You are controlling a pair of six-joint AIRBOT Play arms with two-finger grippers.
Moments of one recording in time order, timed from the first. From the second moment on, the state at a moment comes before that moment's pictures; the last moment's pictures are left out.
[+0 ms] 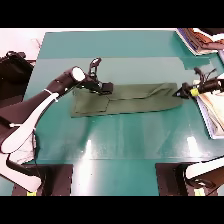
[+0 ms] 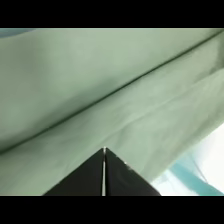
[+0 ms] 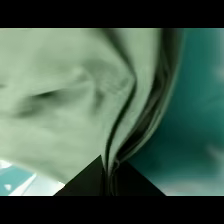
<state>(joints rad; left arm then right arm) -0.47 -1.70 1.47 0.94 -0.81 -1.53 -0.42 -1.69 1.39 -0.87 1.38 1.15</state>
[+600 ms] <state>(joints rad) -0.56 -1.98 1.77 0.89 -0.82 -1.57 -0.05 -1.48 1.79 -0.86 1.45 1.32</state>
